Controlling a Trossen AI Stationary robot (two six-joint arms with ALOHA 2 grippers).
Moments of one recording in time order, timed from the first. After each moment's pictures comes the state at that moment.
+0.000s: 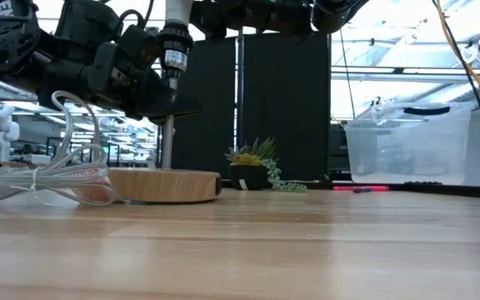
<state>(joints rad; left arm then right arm) -0.01 1.53 0.31 1.06 0.08 0.01 -0.10 1.82 1.30 0.48 -0.57 -0.09</state>
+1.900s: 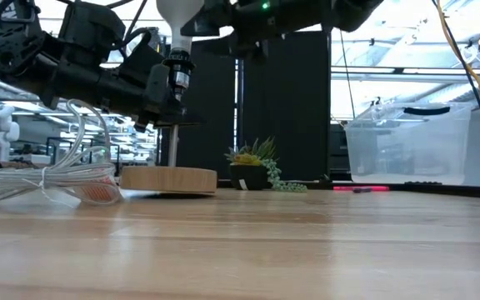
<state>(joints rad) 0.01 1.53 0.31 1.06 -0.38 -0.13 0.03 1.80 1.17 0.62 0.42 0.04</state>
